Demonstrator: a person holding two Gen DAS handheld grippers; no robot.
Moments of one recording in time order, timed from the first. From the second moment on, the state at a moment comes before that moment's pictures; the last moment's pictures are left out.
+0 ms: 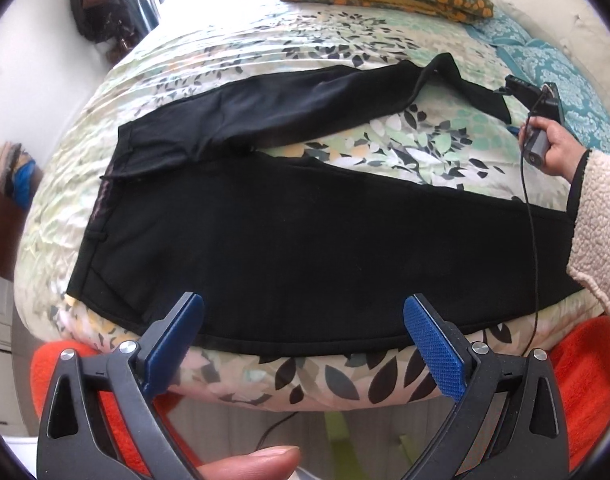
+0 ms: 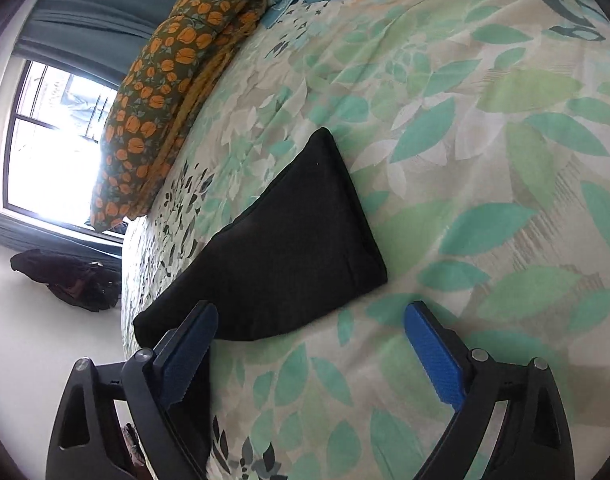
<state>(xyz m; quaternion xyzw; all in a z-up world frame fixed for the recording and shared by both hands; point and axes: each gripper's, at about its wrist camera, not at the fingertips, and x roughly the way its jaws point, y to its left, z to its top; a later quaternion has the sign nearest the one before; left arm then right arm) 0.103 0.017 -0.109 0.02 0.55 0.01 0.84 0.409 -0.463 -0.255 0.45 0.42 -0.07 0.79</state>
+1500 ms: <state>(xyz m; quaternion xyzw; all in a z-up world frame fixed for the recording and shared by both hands) 0.109 0.114 -0.220 0.02 0.54 0.09 0.84 0.075 -0.227 -0.202 0.02 0.48 0.00 0.88</state>
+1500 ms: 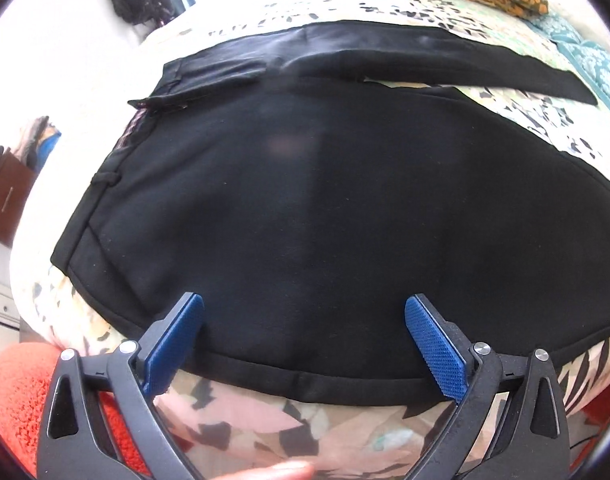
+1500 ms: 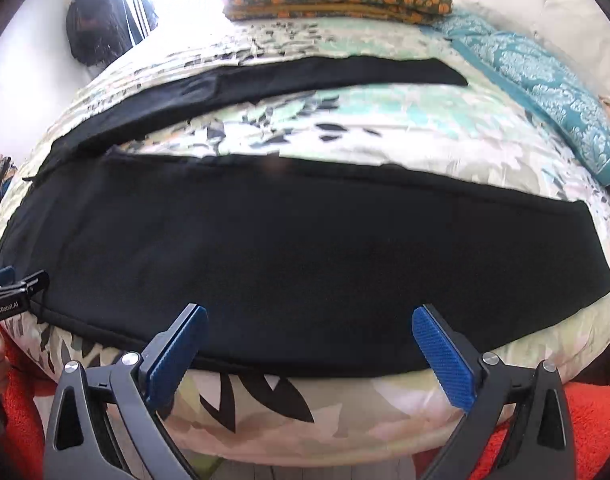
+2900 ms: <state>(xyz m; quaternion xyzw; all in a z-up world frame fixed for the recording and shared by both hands) 0.351 0.182 -0.194 -0.01 0.51 0.15 0.85 0.088 -0.239 -0.248 0.03 0.53 0.00 0.85</state>
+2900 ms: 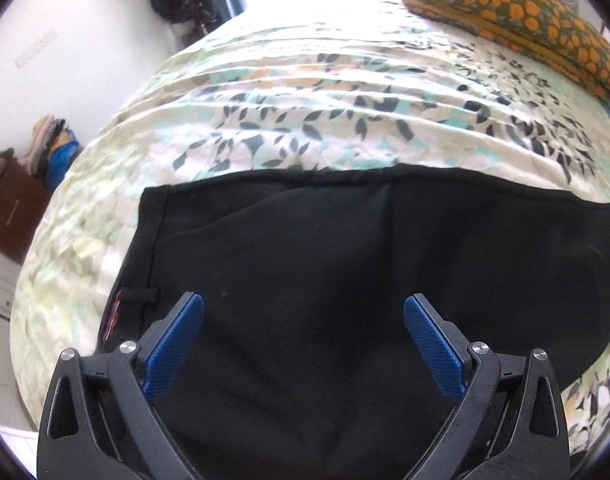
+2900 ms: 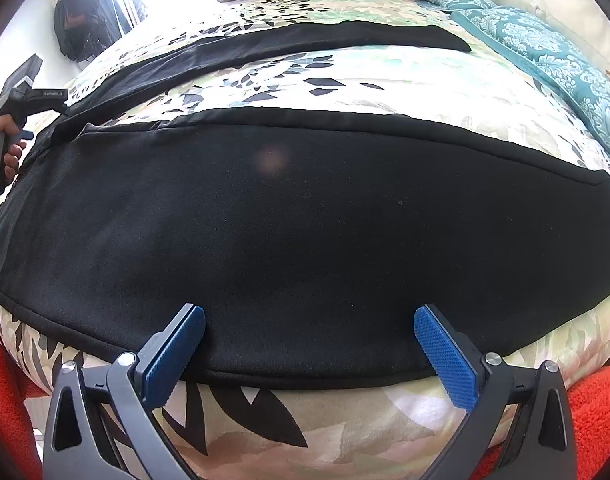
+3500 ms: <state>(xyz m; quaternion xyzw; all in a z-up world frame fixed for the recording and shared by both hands) 0.231 0.186 -0.162 -0.03 0.51 0.10 0.86 0.092 -0.236 -0.249 0.03 0.54 -0.01 0.84</state>
